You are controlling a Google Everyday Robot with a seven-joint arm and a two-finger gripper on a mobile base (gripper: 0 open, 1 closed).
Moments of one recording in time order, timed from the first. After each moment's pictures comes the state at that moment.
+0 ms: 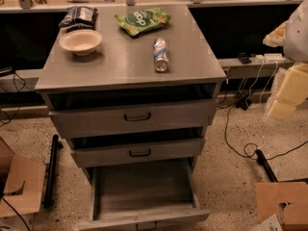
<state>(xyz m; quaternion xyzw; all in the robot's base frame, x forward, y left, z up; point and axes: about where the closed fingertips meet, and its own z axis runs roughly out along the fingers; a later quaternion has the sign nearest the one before) 0.438 -0.216 0.979 -0.60 0.78 -0.04 0.16</state>
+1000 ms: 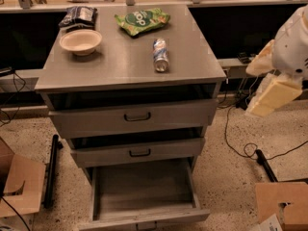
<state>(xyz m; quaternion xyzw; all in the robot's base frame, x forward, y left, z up) 0.436 -0.203 0.960 -0.61 0.77 -0.02 0.17</state>
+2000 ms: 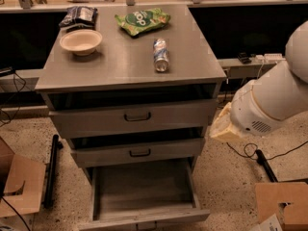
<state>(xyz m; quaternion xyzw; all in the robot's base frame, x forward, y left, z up) 0.424 -0.153 0.841 -0.61 0.77 0.06 0.20</state>
